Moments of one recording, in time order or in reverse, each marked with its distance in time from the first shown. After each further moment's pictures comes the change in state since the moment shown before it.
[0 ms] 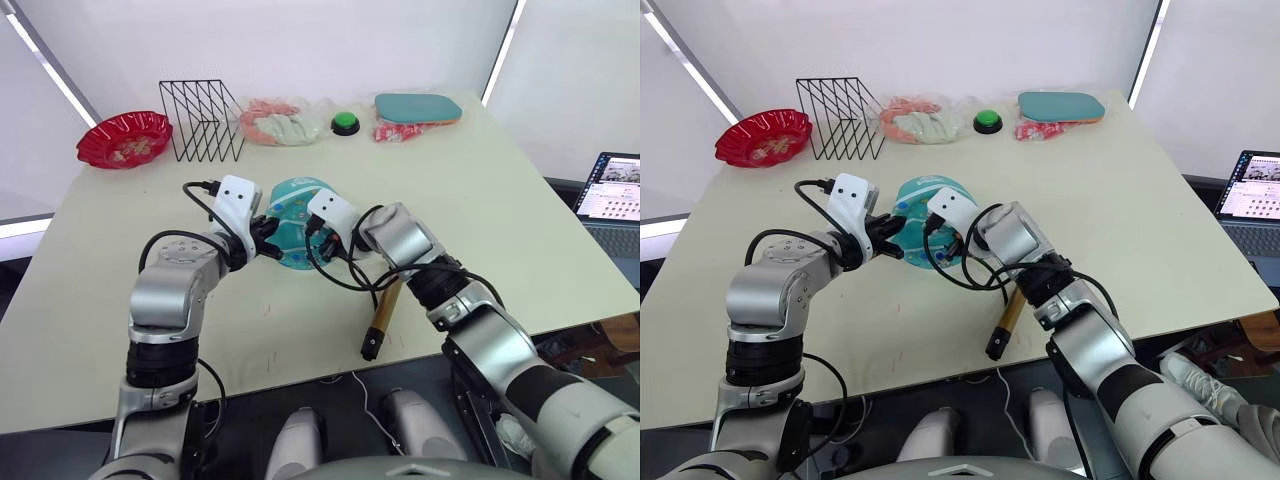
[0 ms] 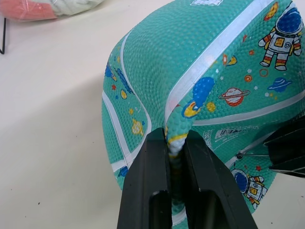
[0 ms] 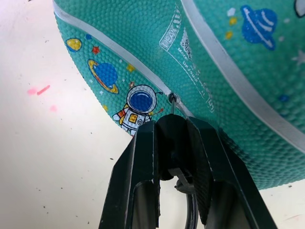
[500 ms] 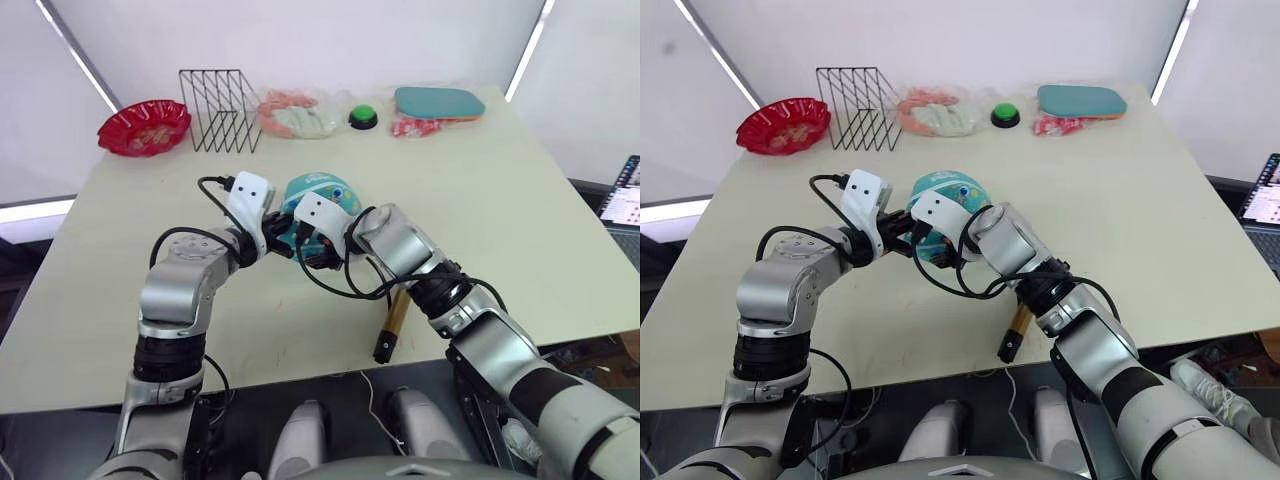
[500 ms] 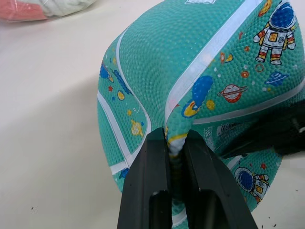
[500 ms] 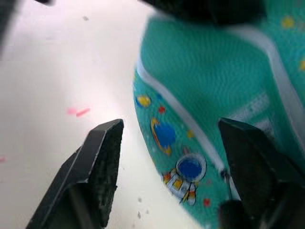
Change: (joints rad) left arm -0.045 -0.002 -0.063 0.033 -0.037 -0.062 -0.063; right arm 0.060 -0.146 0.091 -0.287 0.038 0.032 0.056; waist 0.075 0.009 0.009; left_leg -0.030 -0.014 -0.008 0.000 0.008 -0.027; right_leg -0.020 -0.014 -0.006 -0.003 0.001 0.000
